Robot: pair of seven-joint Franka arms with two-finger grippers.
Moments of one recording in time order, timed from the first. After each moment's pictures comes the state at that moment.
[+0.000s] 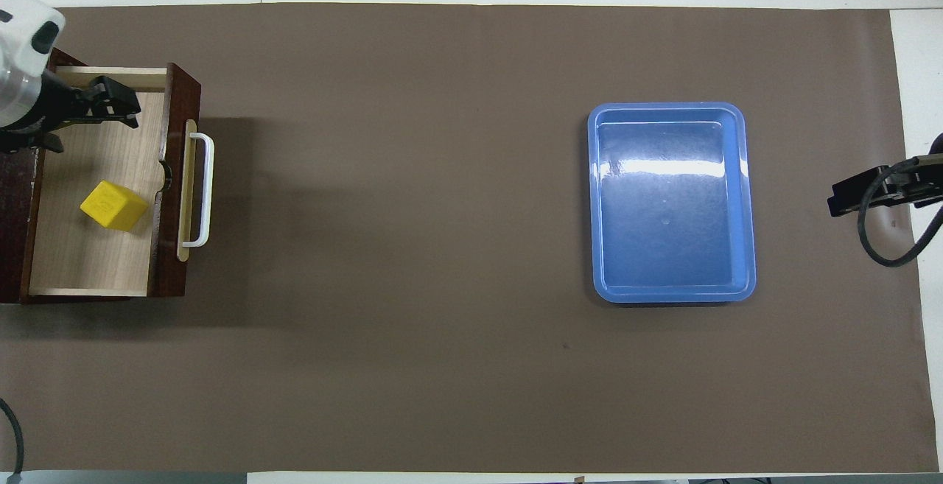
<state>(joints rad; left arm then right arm) 0.11 0.20 -0.12 -1.59 0.15 1.81 -0.42 -0.06 0.00 0.00 -1.62 -0.02 1.50 -0.13</state>
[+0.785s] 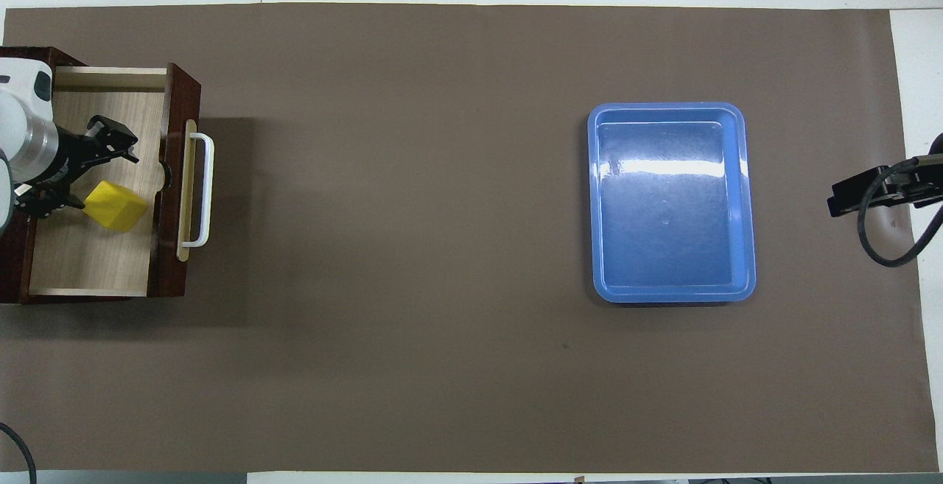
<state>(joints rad) 0.17 0.05 -0.13 -1.98 0.15 2.06 -0.77 -0.06 0.00 0.00 -1.62 -0.02 1.50 -0.13</state>
